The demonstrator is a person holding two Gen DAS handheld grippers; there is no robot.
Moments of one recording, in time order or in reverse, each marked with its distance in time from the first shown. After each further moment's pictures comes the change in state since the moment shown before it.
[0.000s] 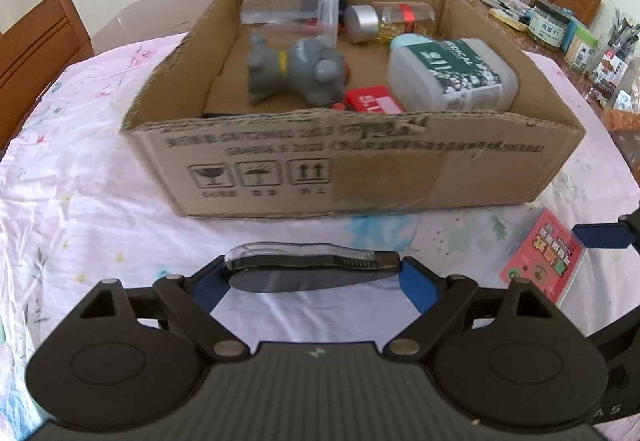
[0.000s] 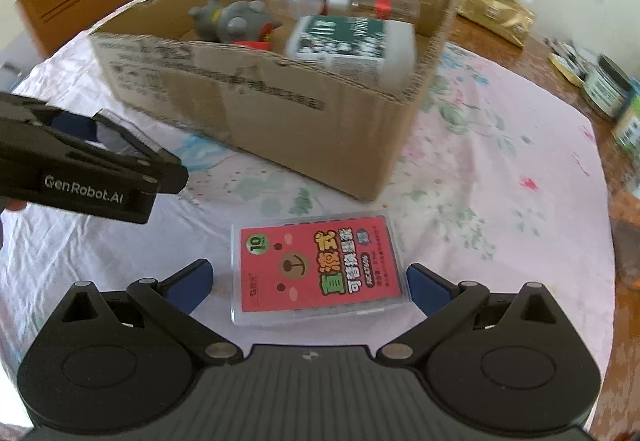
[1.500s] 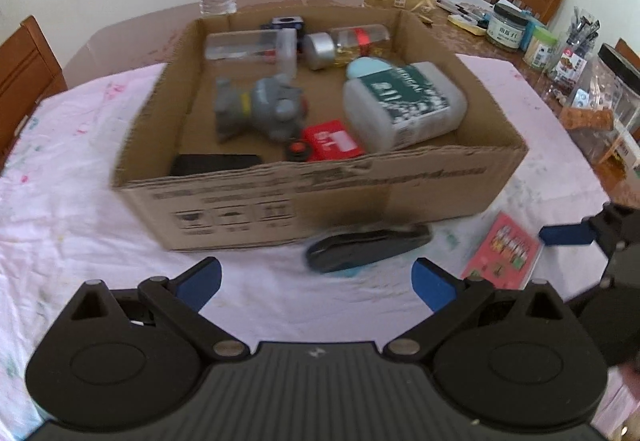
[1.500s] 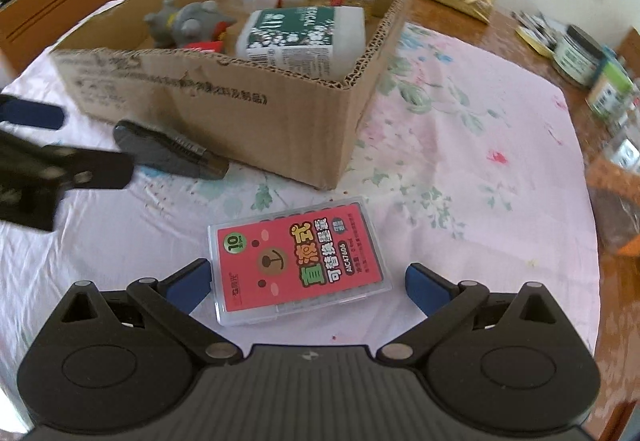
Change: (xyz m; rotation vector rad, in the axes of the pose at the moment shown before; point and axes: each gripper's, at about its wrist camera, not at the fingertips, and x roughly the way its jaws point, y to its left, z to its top) left arm -0.019 -0.014 0.017 0.070 -0.014 -0.085; right arm -0.002 -0.014 -0.005 0.092 0.023 -0.056
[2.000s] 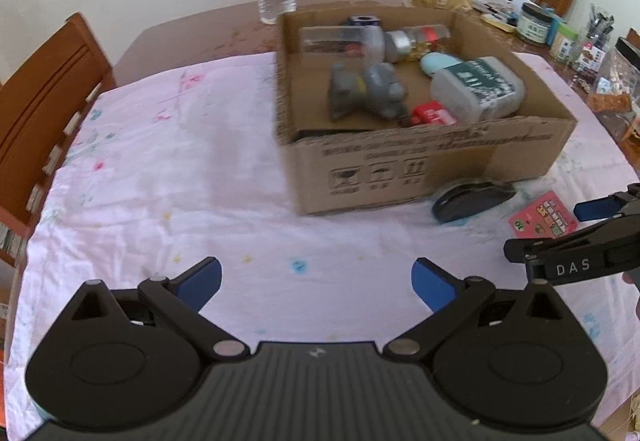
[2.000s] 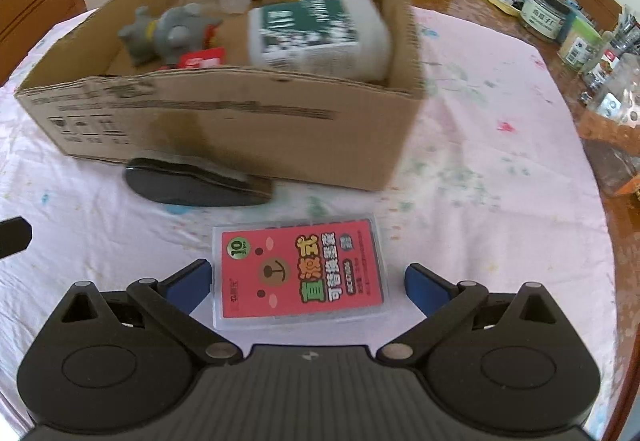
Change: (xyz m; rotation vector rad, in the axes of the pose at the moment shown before) left arm -0.035 0.079 -0.025 0.053 -0.010 0.061; right arm 0.008 0.041 0.020 0.213 0.069 -0.119
